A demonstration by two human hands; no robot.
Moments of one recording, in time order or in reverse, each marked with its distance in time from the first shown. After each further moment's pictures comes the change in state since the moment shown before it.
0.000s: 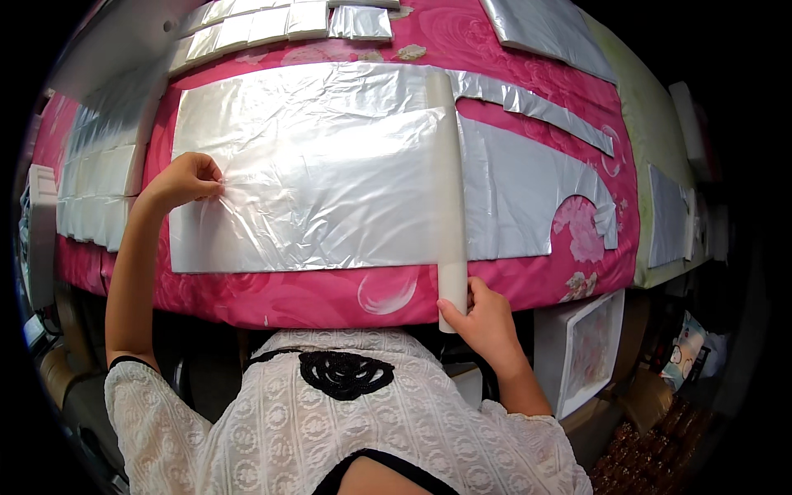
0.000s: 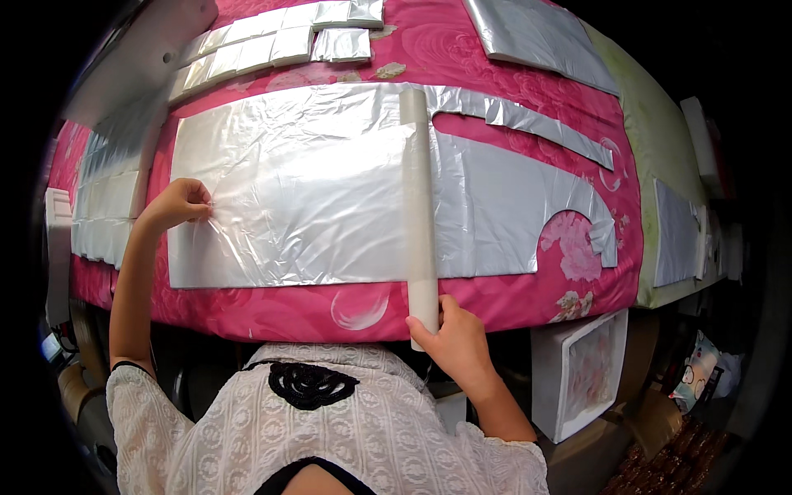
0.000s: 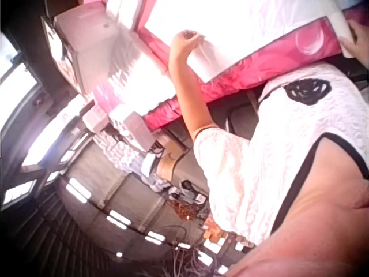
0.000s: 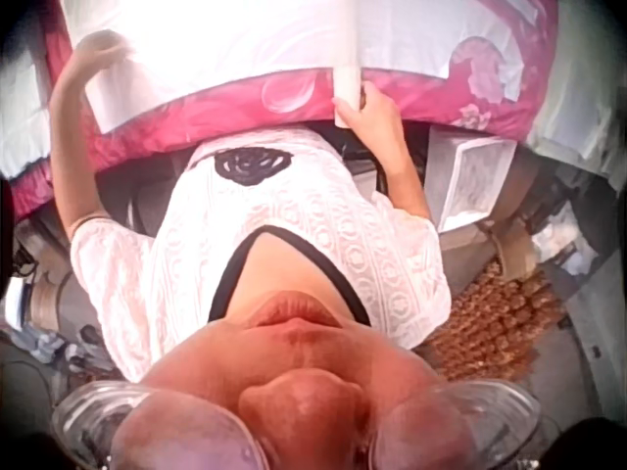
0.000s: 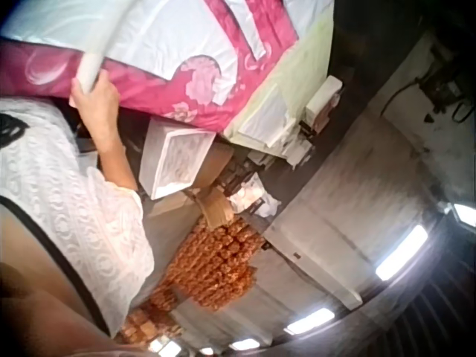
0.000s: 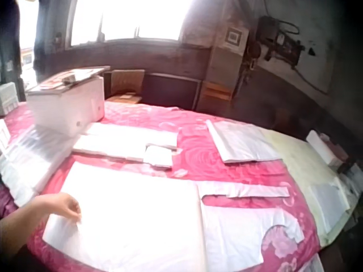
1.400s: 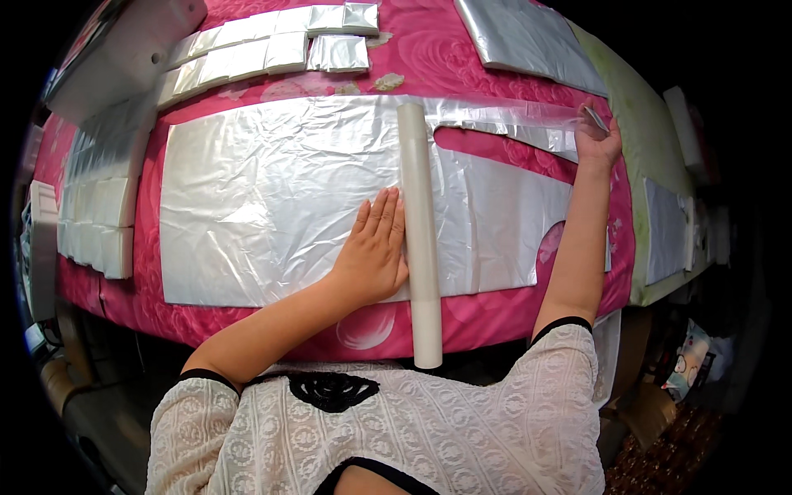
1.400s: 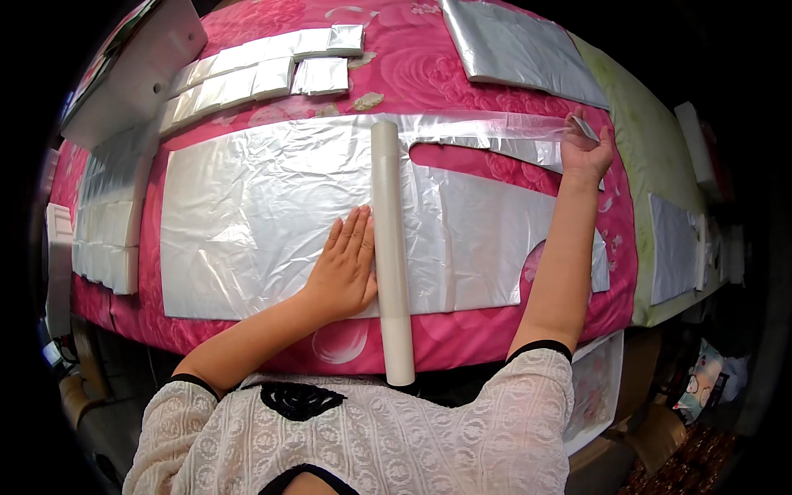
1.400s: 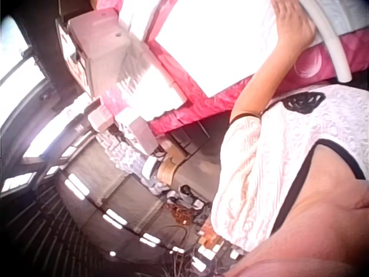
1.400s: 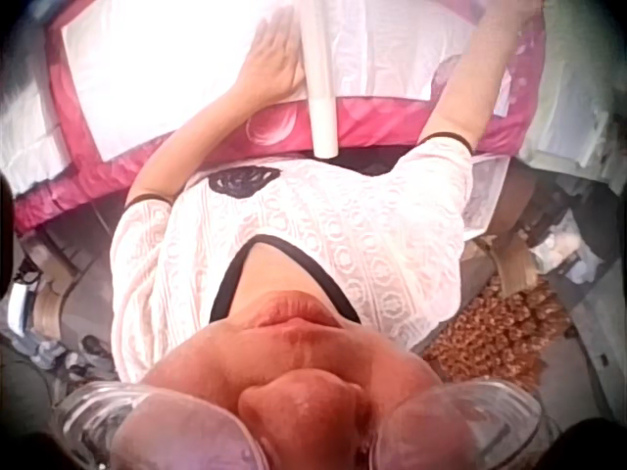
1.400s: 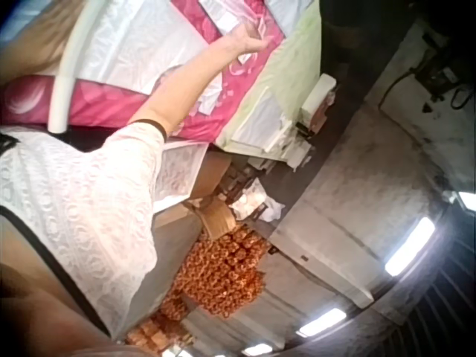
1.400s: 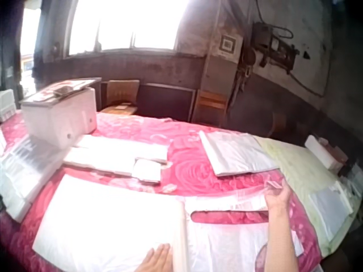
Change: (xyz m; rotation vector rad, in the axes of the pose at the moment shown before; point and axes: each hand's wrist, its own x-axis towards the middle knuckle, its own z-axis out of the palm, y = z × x) left_hand 0.022 0.143 0.241 0.456 0.407 0.797; right_hand 0.299 0.061 -0.242 1.878 0.526 -0.540
